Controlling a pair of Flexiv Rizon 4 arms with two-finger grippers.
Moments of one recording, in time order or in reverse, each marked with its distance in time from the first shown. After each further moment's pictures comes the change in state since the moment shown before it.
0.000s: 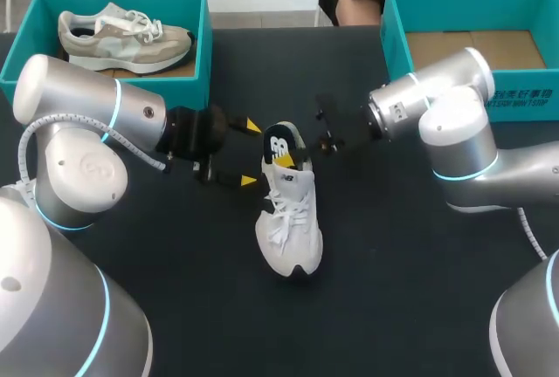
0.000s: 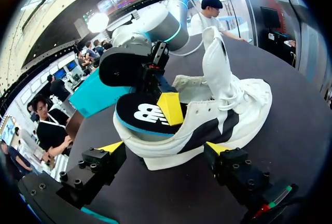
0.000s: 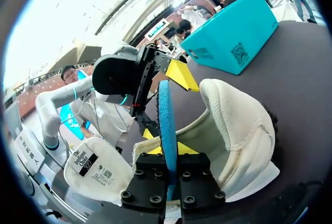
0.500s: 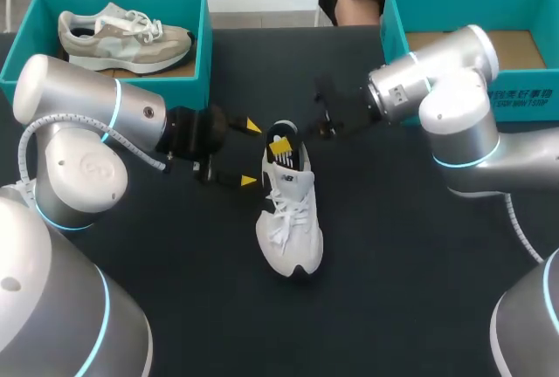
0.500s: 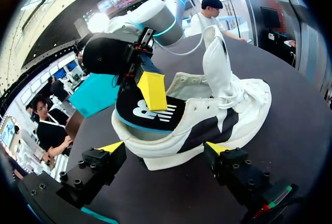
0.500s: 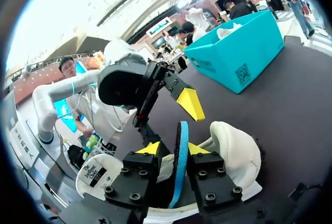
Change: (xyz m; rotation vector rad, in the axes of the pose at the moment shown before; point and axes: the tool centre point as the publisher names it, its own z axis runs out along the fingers) left arm 0.000 0.000 0.000 0.000 0.000 0.000; right arm 0.007 0.030 -0.011 0.009 -0.052 -0.093
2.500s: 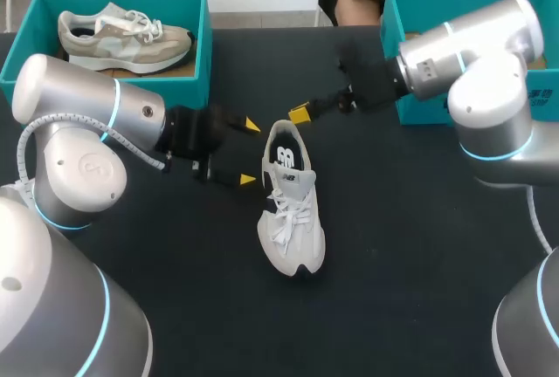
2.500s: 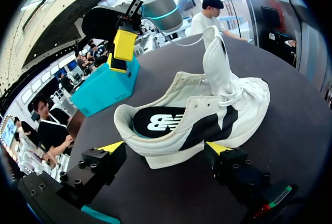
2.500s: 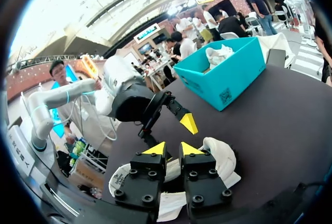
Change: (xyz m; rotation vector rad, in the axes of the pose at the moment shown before) left arm -0.004 0.003 -0.005 -0.008 -0.011 0.002; right arm 0.022 0.031 -0.060 -0.071 -0.165 -0.008
